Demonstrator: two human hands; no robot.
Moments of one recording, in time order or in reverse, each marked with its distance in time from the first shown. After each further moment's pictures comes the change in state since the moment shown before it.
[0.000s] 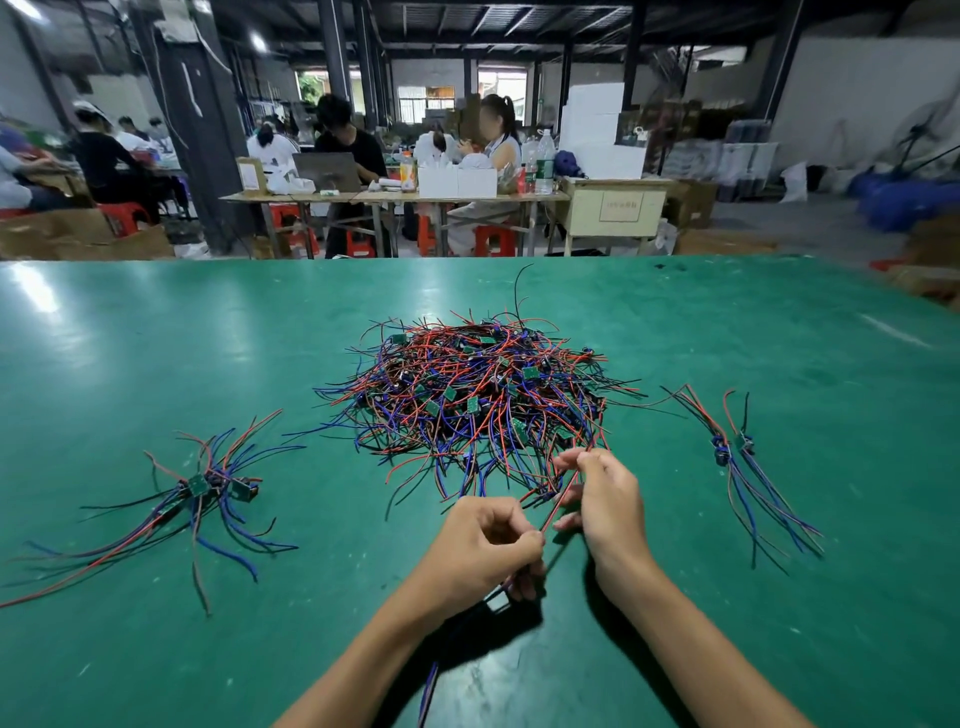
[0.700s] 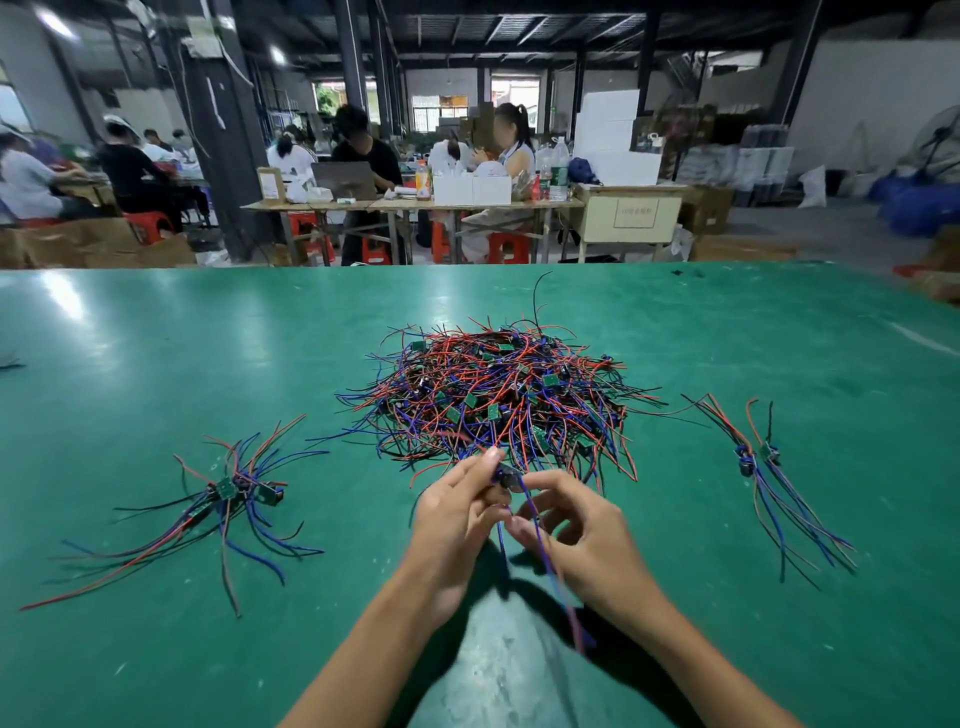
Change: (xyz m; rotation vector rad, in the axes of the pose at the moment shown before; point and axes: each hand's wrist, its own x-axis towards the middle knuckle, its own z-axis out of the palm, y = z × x) left_hand 0.005 0.019 -0.022 -0.662 0.326 -0.060; right_hand -0.028 0.008 -0.002 -0.262 -0.511 -0.448
